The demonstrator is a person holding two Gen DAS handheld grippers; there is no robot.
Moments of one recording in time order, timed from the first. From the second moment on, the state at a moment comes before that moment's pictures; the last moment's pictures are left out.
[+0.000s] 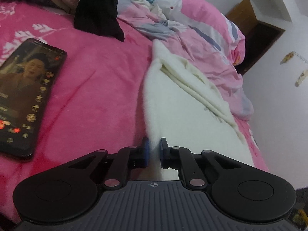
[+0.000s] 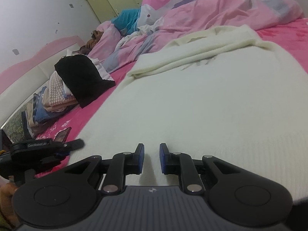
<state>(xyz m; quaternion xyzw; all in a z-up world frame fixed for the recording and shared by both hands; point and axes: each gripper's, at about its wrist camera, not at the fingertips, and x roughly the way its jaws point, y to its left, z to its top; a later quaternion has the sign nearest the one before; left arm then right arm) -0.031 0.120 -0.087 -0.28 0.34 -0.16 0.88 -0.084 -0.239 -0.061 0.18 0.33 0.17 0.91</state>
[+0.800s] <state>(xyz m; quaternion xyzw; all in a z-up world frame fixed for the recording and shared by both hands) -0.044 0.111 -0.087 -0.21 0.37 -0.18 0.89 -0.103 -0.180 -0.039 0.04 0.31 0.24 0.92</state>
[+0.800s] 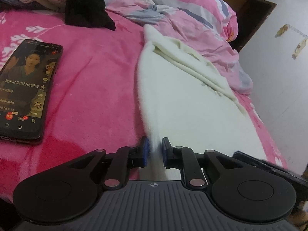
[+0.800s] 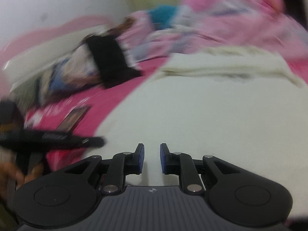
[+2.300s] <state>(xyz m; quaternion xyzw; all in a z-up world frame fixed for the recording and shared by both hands) -0.049 0.082 -0.082 -0.12 0.35 -0.16 0.91 -0.174 -0.310 -0.038 0.08 0.30 -0.03 0.95</state>
